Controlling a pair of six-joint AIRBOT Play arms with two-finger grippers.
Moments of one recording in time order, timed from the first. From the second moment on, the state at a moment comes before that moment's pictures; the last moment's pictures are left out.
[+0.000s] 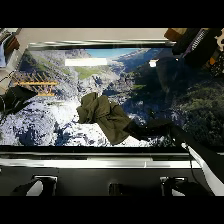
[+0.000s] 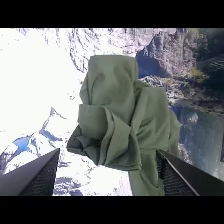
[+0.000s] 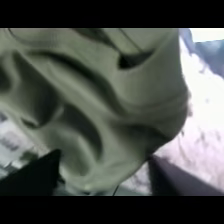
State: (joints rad) left arm 0.33 -0.93 1.10 0.90 -1.23 -1.56; right arm 0.25 -1.33 0.61 2.54 -0.75 -1.67
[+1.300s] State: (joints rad) left arm -0.03 -1.91 1.41 0.55 -0.80 -1.20; right arm 0.26 -1.05 0.61 2.58 -0.81 -1.64
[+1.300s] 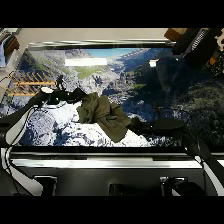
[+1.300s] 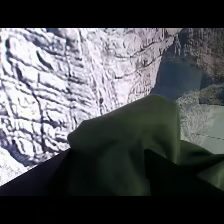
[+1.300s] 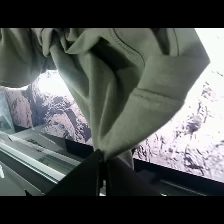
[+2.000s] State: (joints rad) left arm 0.10 -1.61 1.81 0.64 -0.99 -1.22; right arm 0.25 -0.91 1.09 2.21 -0.67 -1.54
